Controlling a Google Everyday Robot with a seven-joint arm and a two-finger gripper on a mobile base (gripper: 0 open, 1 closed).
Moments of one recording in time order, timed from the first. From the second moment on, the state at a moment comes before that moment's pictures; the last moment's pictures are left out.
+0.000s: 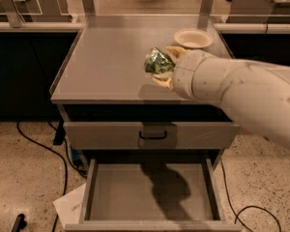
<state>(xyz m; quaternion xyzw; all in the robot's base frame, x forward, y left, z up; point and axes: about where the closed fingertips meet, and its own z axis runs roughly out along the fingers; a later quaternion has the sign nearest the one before) 0.559 -0.054 0.944 -0.54 0.62 -0.12 0.56</state>
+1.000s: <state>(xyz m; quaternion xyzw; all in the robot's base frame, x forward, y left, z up) 0.657 0.008 0.898 -0.62 0.59 -0.03 0.52</state>
